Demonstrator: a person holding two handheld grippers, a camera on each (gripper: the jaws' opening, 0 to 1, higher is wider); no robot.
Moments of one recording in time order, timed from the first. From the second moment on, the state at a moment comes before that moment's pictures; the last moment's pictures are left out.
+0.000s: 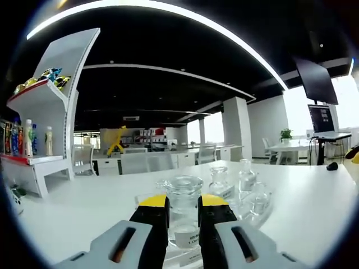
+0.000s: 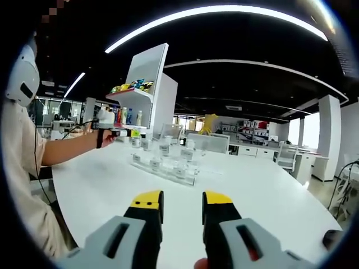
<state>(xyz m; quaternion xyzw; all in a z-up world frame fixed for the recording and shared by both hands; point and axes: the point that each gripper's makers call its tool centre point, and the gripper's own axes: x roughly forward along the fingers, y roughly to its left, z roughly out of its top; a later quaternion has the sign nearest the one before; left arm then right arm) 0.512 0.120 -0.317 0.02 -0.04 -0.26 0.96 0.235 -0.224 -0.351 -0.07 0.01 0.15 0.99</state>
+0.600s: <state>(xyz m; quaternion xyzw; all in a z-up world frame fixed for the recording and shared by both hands) 0.535 0.131 -0.323 0.03 -0.05 -0.26 0.96 0.233 -0.227 -0.346 -0.08 0.01 0.14 0.99</state>
